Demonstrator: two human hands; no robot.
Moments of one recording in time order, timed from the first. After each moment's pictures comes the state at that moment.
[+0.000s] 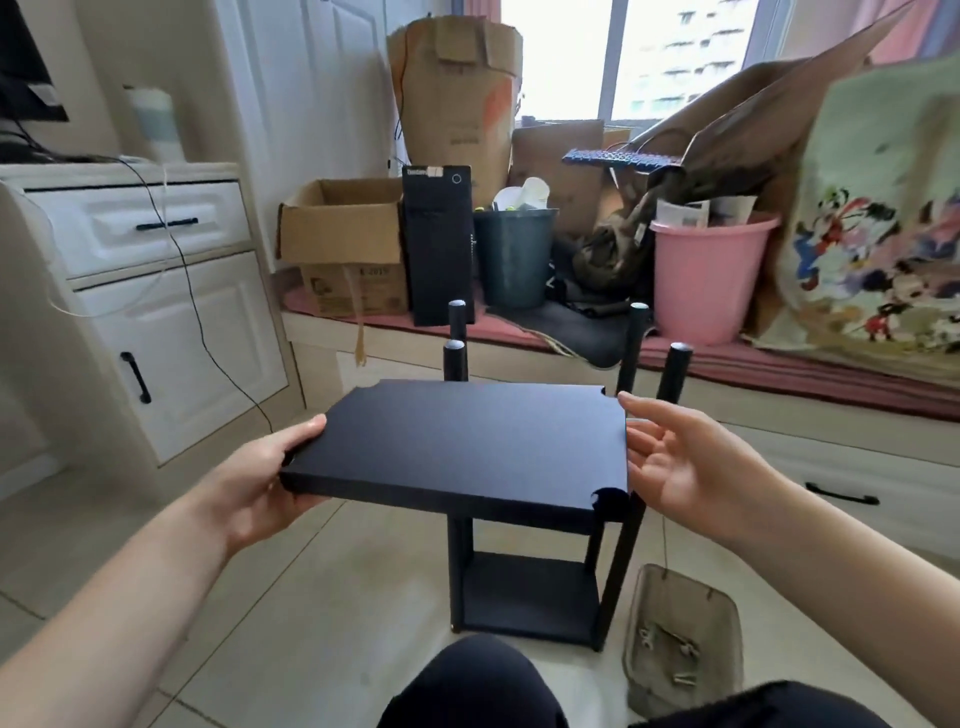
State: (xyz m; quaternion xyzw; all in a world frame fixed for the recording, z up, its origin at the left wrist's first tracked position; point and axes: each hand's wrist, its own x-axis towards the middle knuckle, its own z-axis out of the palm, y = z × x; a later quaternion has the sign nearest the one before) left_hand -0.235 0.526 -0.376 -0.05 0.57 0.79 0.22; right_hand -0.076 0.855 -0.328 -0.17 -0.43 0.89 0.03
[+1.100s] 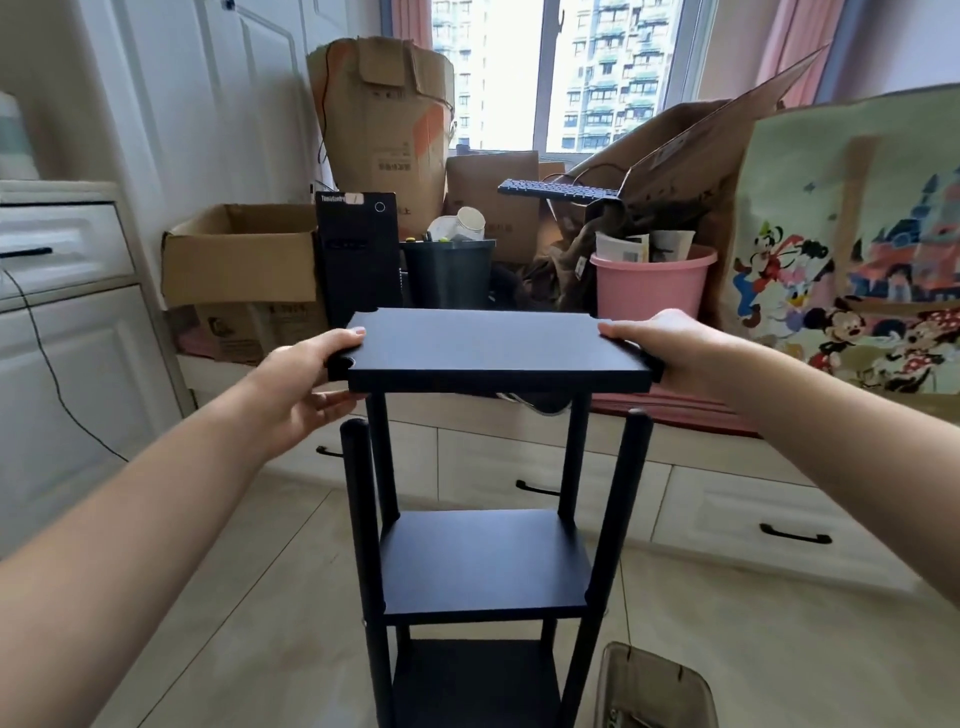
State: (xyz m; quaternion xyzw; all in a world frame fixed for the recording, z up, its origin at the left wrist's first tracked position) left_hand -0.353 0.690 -0.288 0.08 0.65 0.74 0.15; right_hand -0.223 1.009 -0.249 -0.28 -0.78 0.53 0.19
